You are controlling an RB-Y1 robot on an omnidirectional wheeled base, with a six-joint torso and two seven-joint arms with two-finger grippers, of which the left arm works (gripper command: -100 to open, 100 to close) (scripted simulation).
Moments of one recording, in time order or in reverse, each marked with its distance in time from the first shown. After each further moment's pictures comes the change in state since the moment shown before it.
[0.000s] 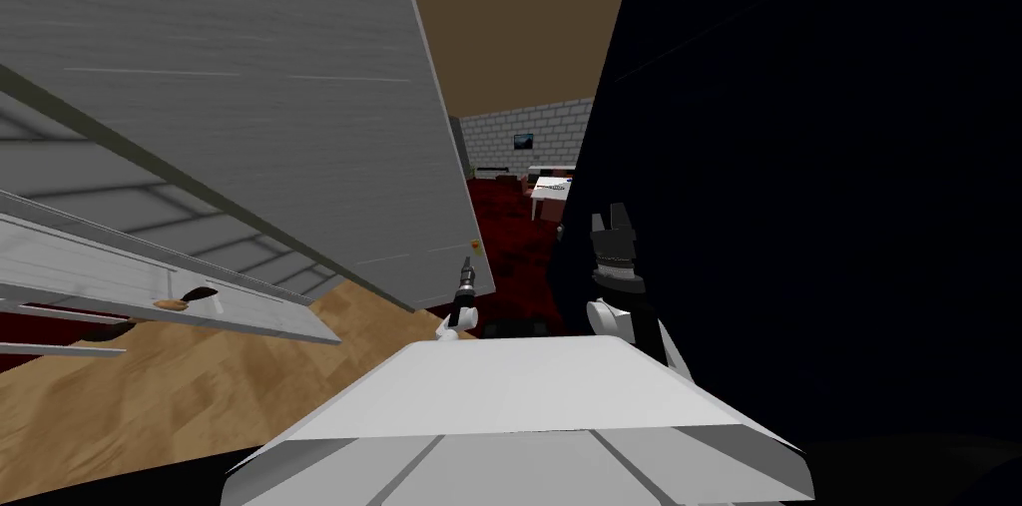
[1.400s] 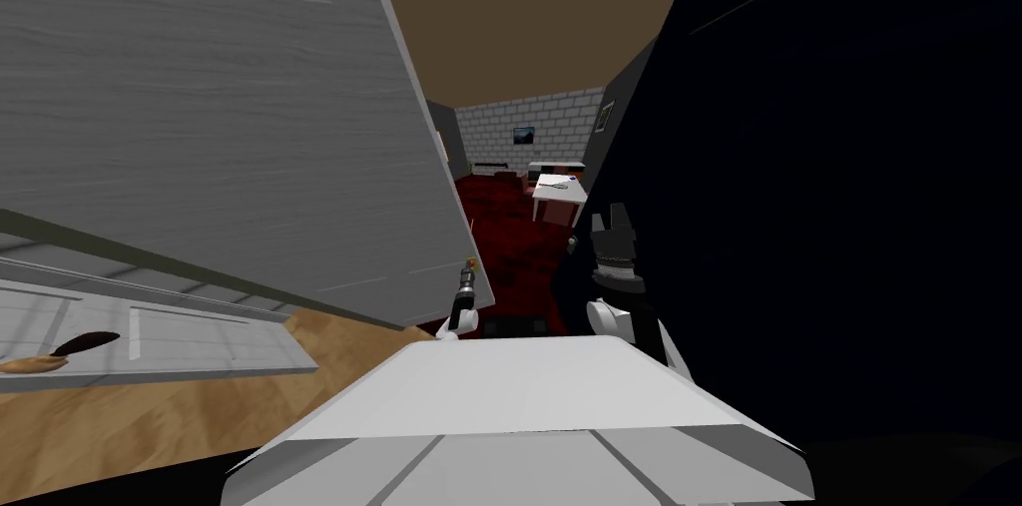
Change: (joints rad) arm 0.012 -0.008 0.002 0.012 0.001 -0.022 -0.008
